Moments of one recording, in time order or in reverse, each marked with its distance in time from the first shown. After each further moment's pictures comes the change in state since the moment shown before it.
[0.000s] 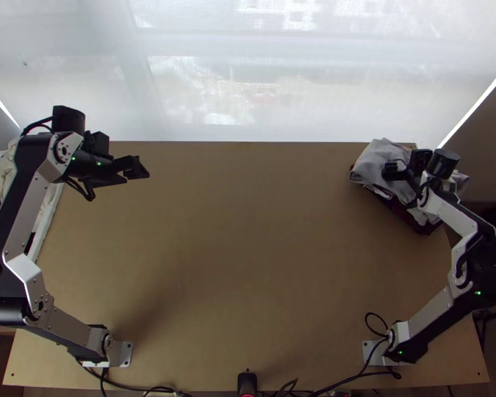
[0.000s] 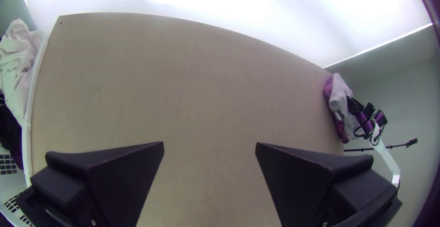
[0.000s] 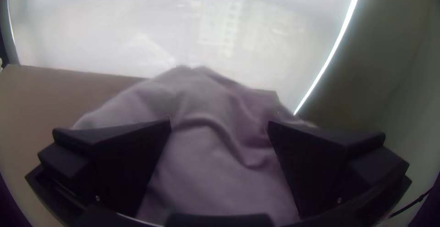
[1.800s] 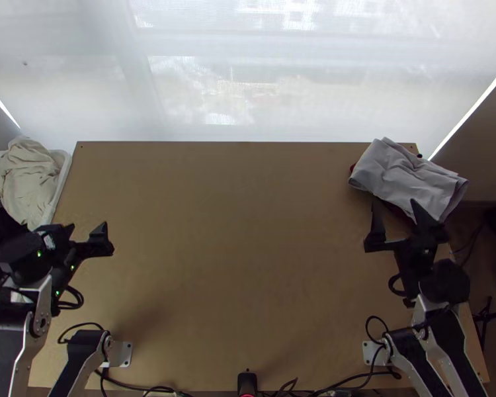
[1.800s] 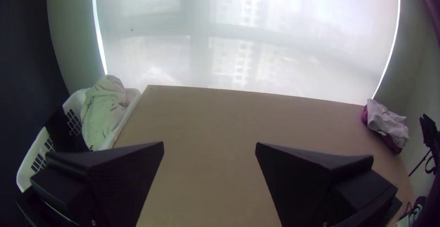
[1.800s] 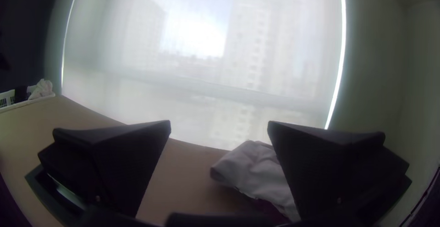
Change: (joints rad) left arm -0.024 -1.101 -0.943 0.515 -0.436 0.039; right arm 0.461 -1.360 -0.793 0.007 0.238 0.079
